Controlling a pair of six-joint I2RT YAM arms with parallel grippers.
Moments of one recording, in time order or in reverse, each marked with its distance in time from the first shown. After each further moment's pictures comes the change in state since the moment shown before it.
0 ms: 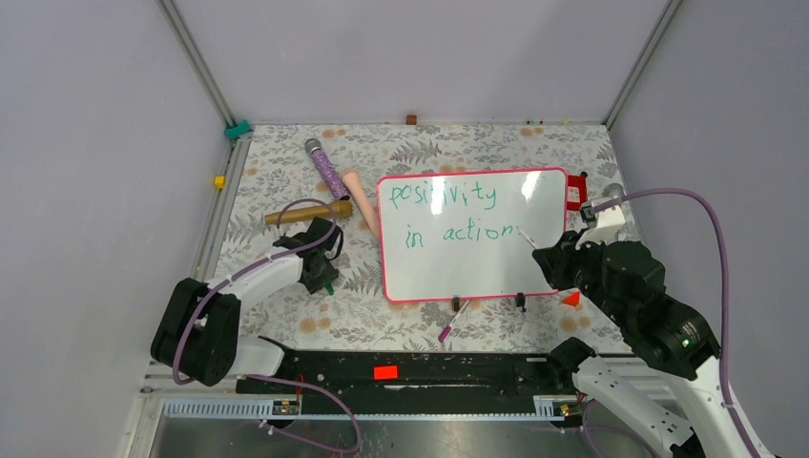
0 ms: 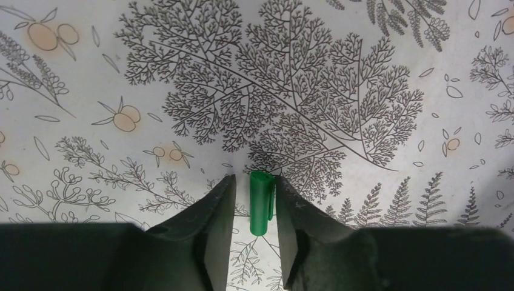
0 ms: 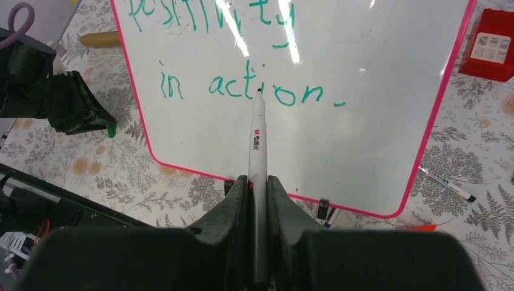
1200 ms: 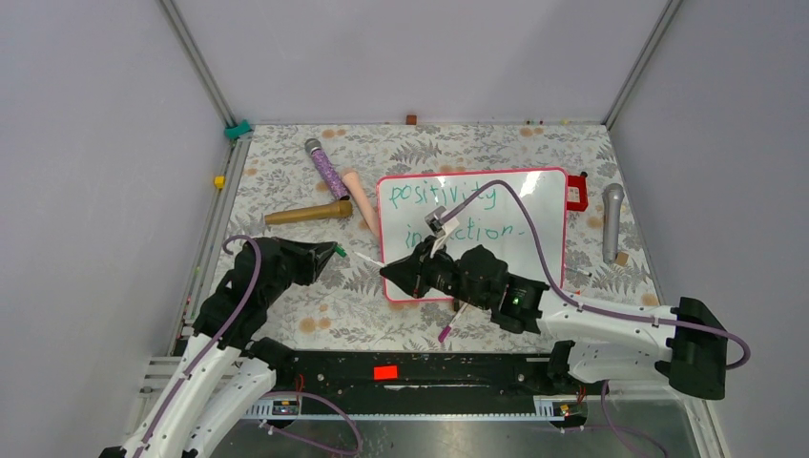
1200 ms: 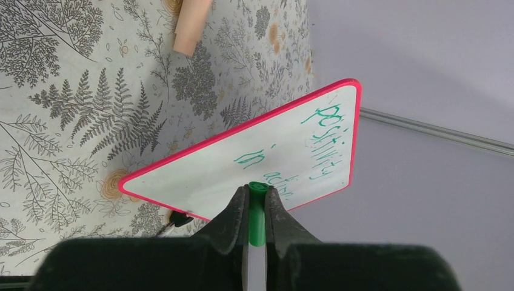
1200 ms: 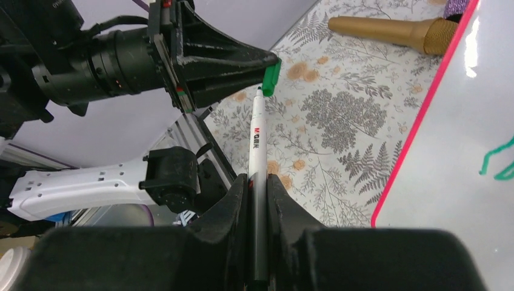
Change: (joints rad) left arm -0.016 -0.808 0.014 -0.038 0.235 -0.551; right arm 0.558 0.573 -0.367 1.236 -0.092 0.248
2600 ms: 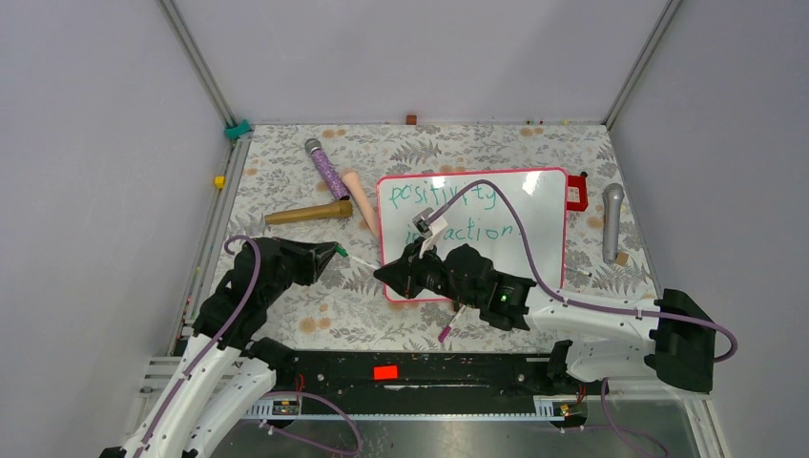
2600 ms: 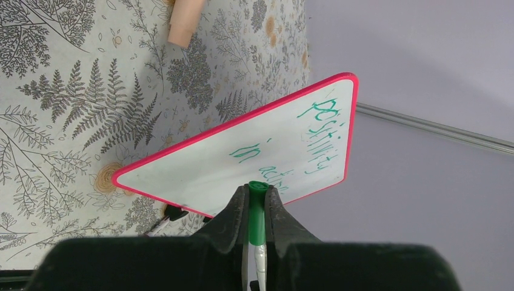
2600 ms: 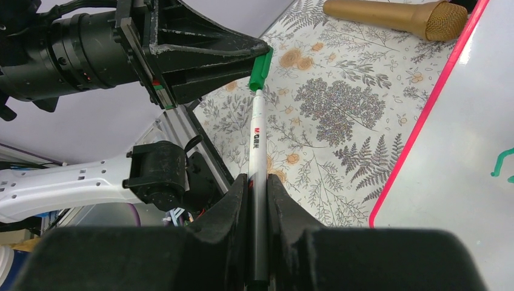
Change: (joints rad) left arm 0.000 -0.004 0.000 0.005 0.023 -0.019; right arm 0.006 0.094 0.048 -0.001 -0.001 -0.010
